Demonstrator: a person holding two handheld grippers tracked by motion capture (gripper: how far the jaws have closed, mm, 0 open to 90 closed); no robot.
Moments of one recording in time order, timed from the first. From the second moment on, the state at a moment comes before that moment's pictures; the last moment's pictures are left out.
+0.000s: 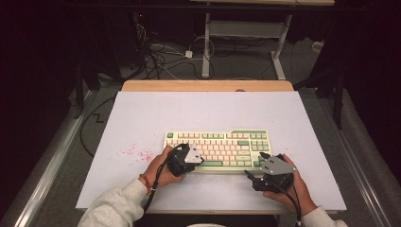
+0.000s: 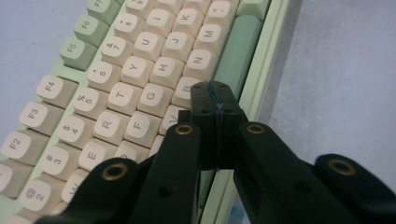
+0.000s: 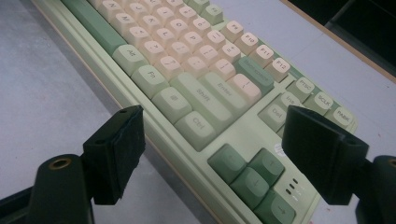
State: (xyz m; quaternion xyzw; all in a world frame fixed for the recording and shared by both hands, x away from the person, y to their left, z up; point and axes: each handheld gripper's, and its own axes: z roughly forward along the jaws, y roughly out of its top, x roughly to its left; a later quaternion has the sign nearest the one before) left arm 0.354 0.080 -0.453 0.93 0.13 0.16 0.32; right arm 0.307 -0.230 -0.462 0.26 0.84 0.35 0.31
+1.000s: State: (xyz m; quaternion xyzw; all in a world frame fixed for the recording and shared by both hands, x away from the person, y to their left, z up) left arm 0.334 0.130 -0.439 0.87 0.18 0.27 0.38; right arm 0.308 -0.234 -0.459 0.27 0.84 0.35 0.32
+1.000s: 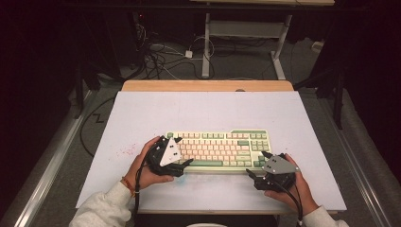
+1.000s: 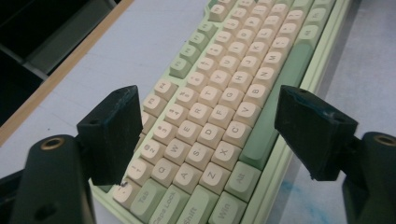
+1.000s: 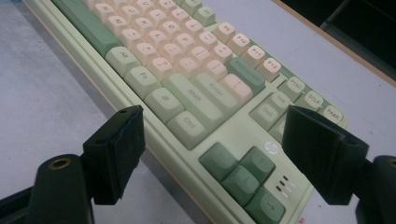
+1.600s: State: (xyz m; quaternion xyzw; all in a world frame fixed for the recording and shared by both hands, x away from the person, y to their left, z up) left arm 0.319 0.178 -0.461 0.86 0.23 0.29 0.36; right arm 0.306 -0.239 -0.455 0.27 0.83 0.37 0.32
